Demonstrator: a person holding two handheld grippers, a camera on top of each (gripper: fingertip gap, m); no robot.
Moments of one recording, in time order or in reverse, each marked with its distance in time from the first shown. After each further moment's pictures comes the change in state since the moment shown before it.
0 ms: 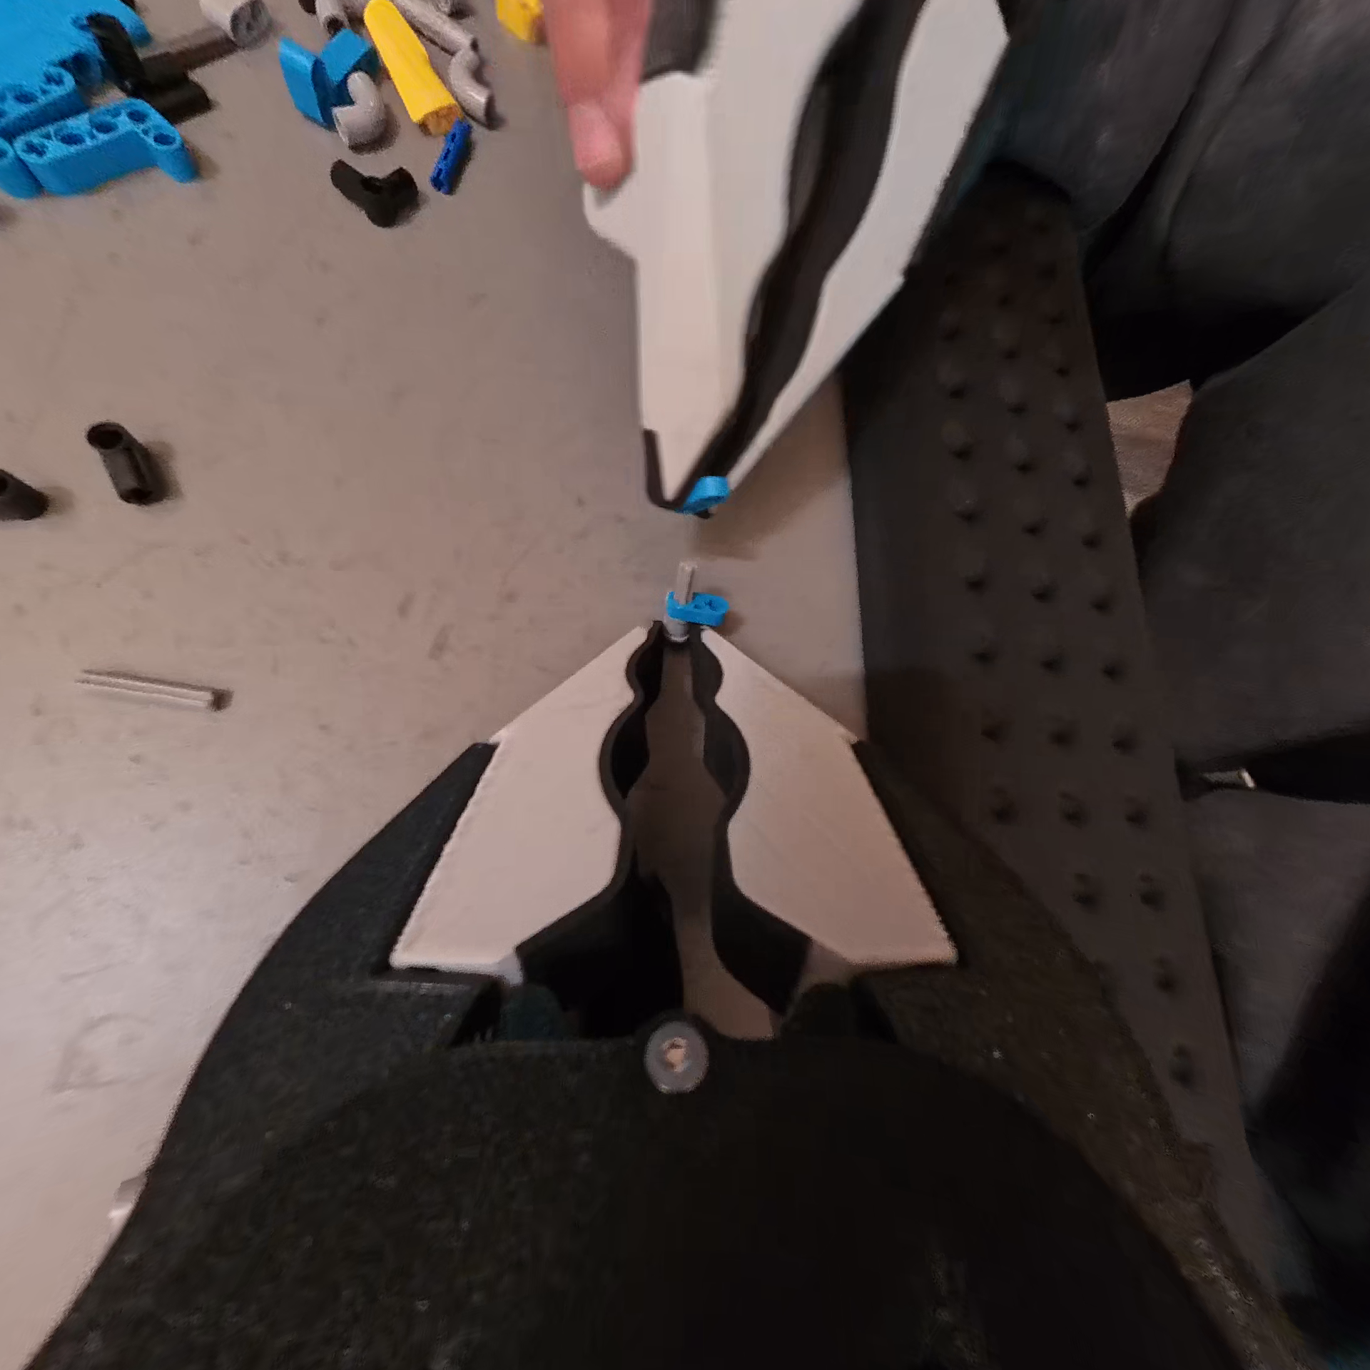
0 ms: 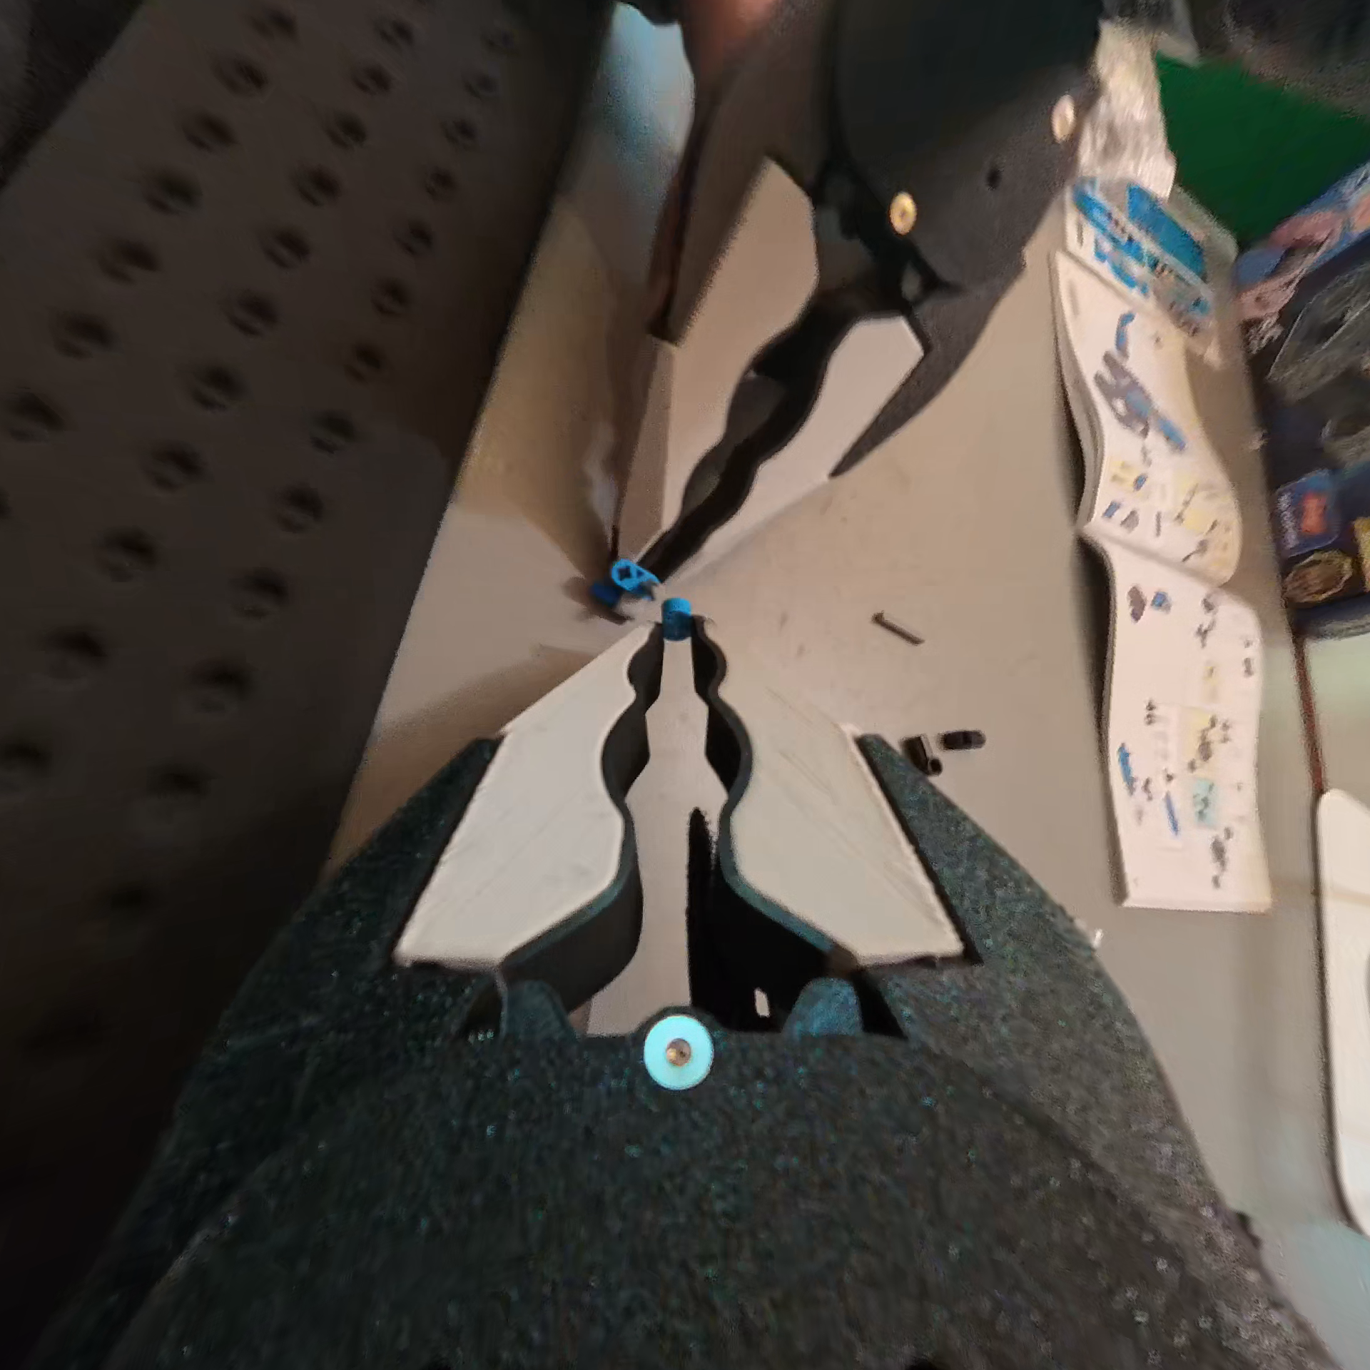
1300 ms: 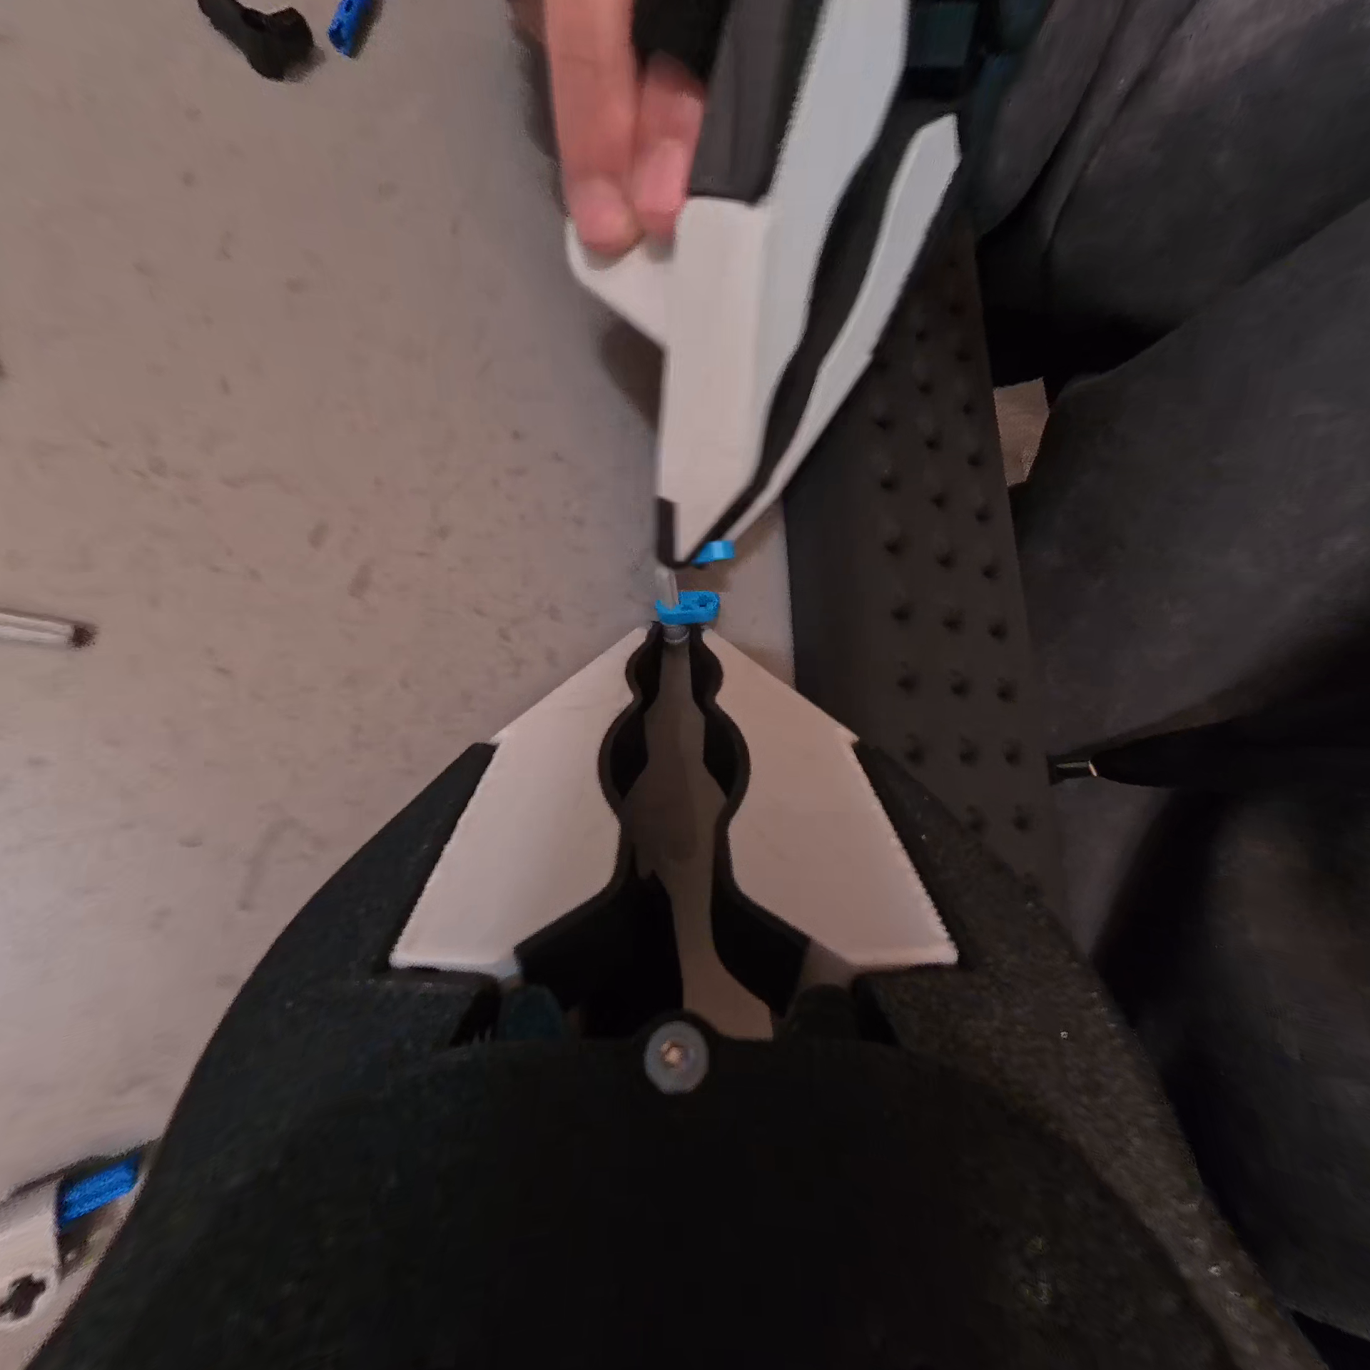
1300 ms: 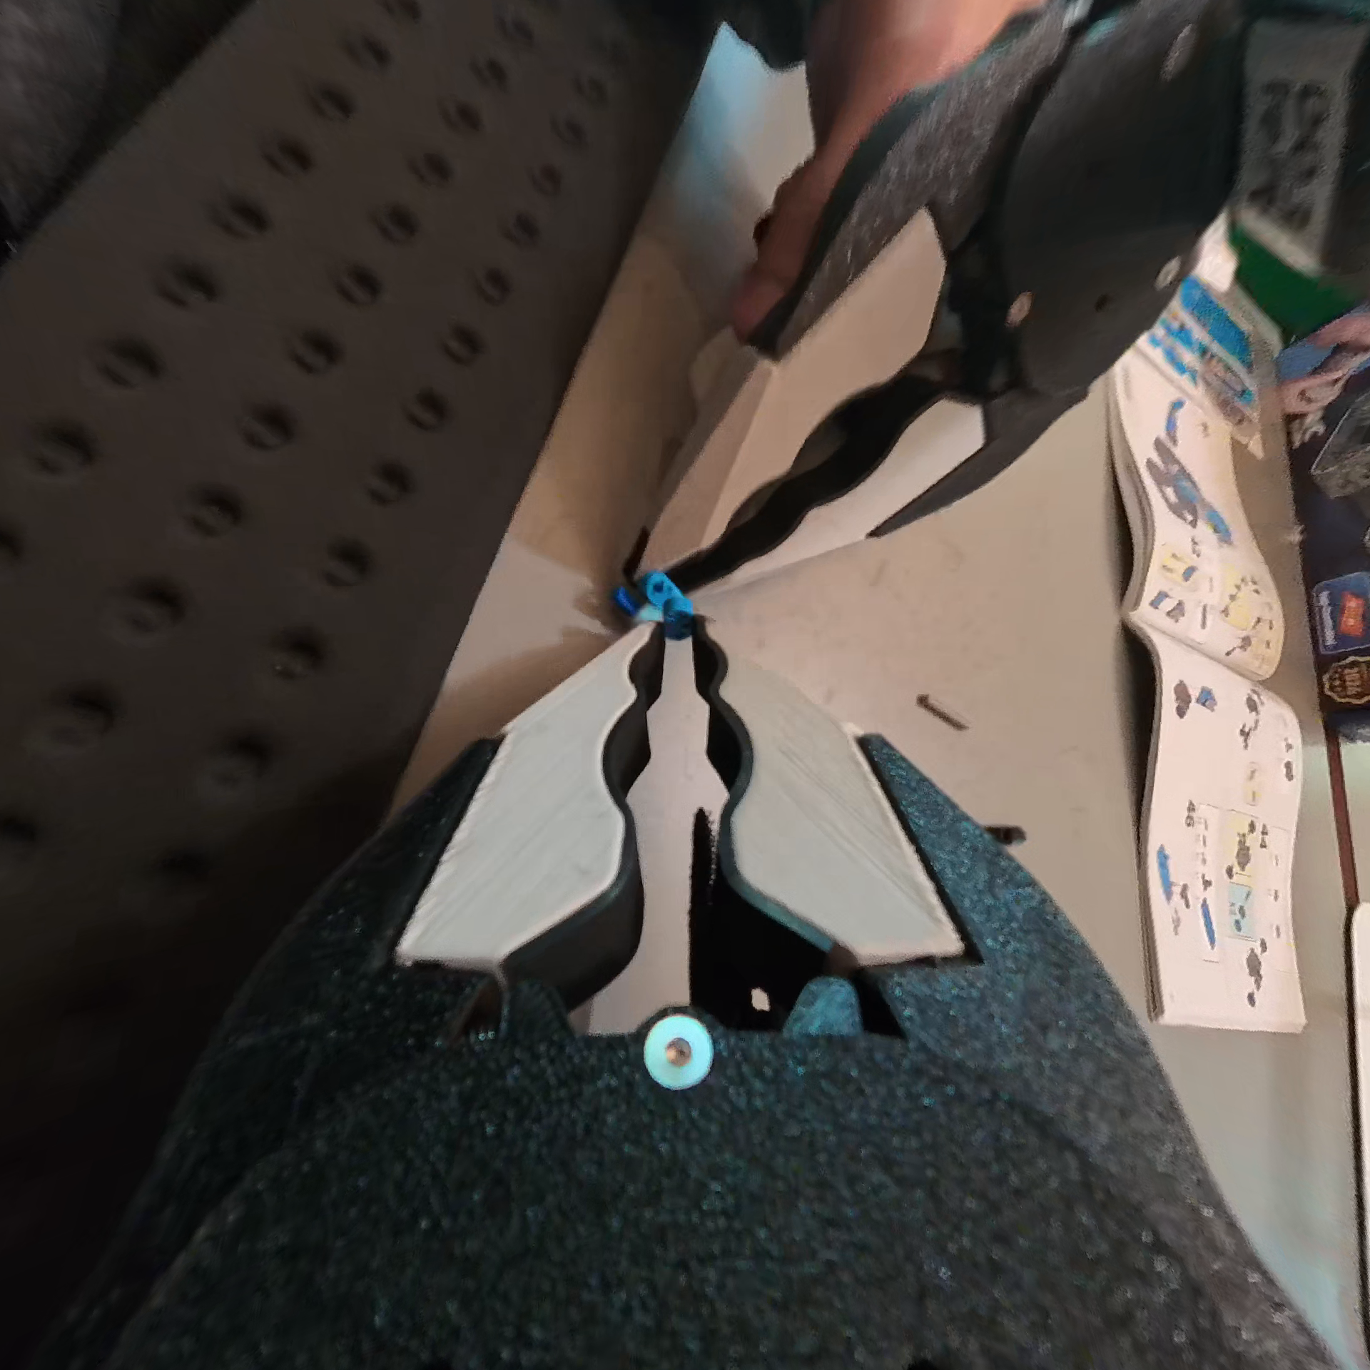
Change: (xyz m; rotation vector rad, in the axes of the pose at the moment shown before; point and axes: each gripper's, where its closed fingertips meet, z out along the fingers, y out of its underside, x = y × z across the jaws) left arm 0.015 0.010 -0.008 -0.046 0.171 -0.128; right arm -0.015 -0.014 0.019 0.040 -0.047 -0.070
